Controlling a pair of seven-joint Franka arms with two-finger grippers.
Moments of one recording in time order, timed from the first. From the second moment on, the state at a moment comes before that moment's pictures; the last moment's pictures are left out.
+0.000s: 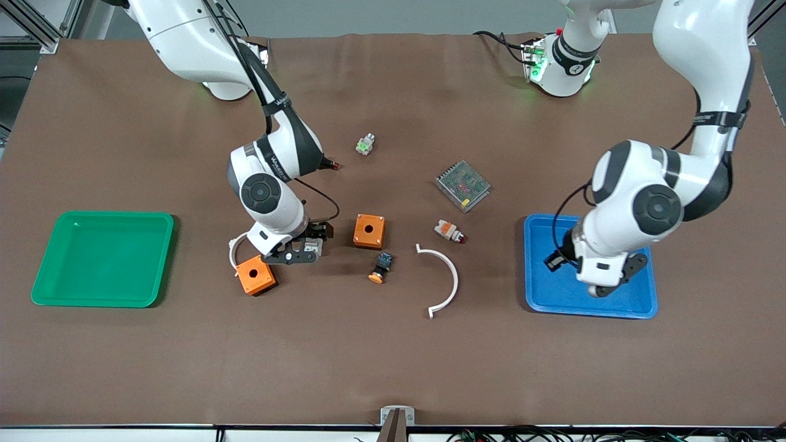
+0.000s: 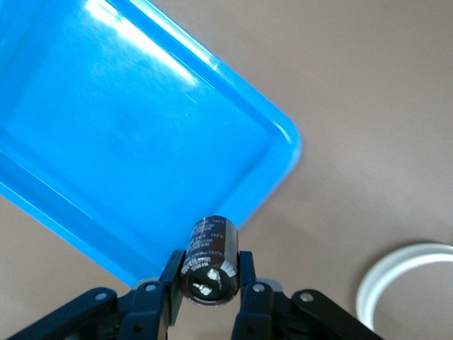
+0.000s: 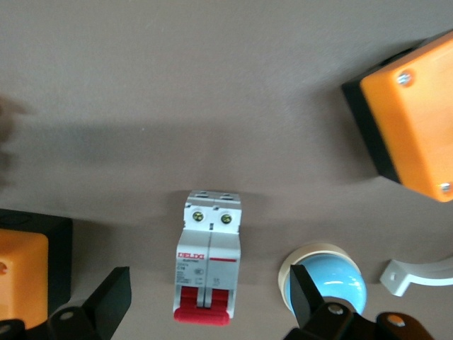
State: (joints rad) left arm 0.06 0.47 -0.32 -1.66 0.11 2.04 -0.87; right arm 0.52 0.54 -0.03 -1.82 0.07 2.29 0.43
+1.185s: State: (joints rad) left arm 0.27 0.69 -0.32 -1.66 0.11 2.16 -0.59; right arm 0.53 0.57 -0.04 -1.81 0.07 2.29 0.44
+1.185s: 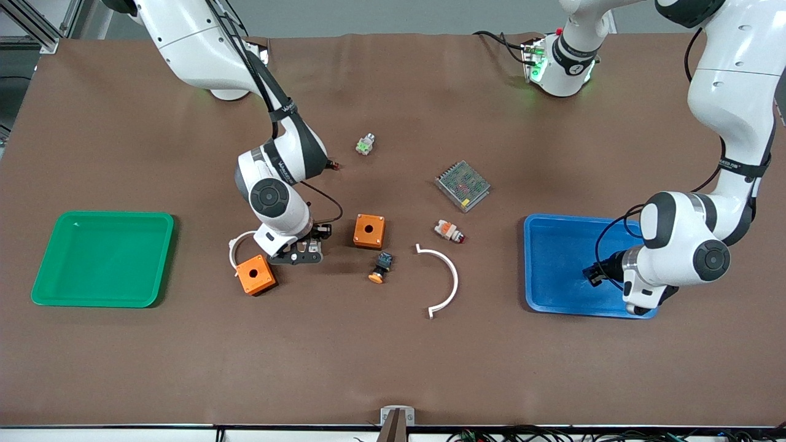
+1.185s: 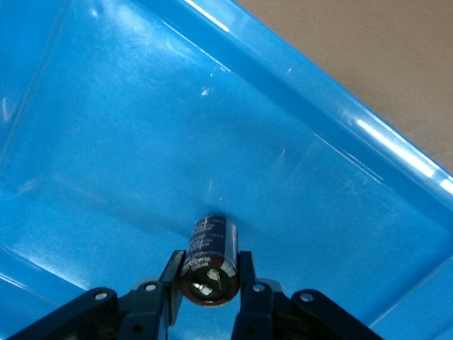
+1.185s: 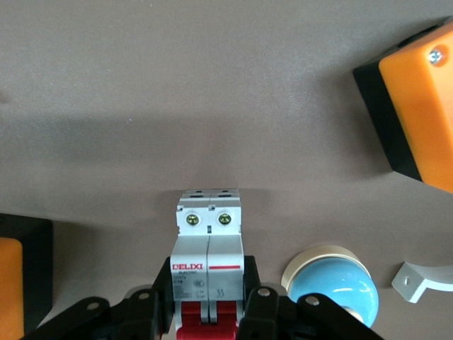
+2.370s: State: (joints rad) left arm 0.23 0.45 -0.35 -1.60 0.11 1.97 -0.58; right arm 0.04 0.28 -0.07 -1.69 -0.02 1.79 0.09
